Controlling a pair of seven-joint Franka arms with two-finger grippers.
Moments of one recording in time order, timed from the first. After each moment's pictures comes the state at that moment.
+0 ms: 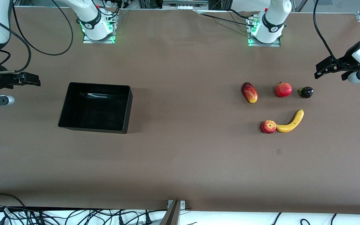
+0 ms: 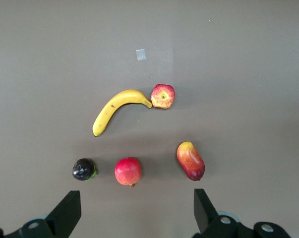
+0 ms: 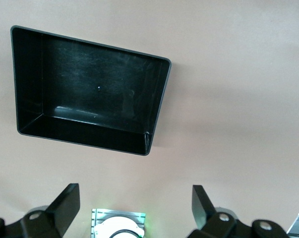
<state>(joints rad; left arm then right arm) 0.17 -0.04 -0.17 -1.68 -0.03 1.61 0.03 0.53 0.31 -0.65 -1.33 0.09 1.34 -0.24</state>
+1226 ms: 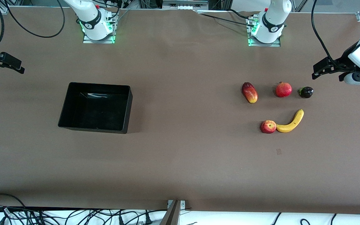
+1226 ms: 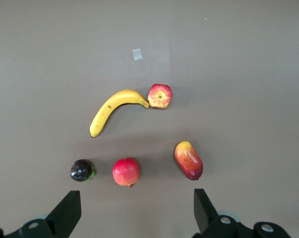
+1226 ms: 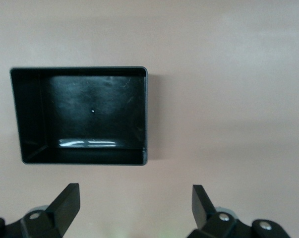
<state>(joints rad) 0.17 -0.03 -0.18 -1.68 -0.03 1.61 0.03 -0.03 -0.07 -0.07 -1.73 0.00 1.62 -0.01</state>
